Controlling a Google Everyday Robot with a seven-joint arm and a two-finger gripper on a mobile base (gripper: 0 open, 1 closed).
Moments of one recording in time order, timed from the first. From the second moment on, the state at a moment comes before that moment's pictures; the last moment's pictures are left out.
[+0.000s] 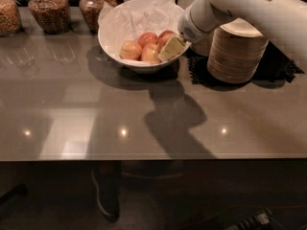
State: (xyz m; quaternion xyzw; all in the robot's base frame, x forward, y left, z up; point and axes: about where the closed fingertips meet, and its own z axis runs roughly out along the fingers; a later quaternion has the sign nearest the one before) arm 0.714 -0.079 0.914 -0.48 0.80 0.01 0.37
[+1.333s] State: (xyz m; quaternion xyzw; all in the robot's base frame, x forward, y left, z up) arm 0.719 -0.068 0.896 -0.48 0.80 0.03 0.36
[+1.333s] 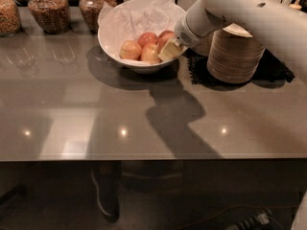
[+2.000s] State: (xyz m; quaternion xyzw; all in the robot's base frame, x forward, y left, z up) arm 0.711 -0.065 0.938 -0.50 0.77 0.04 0.40
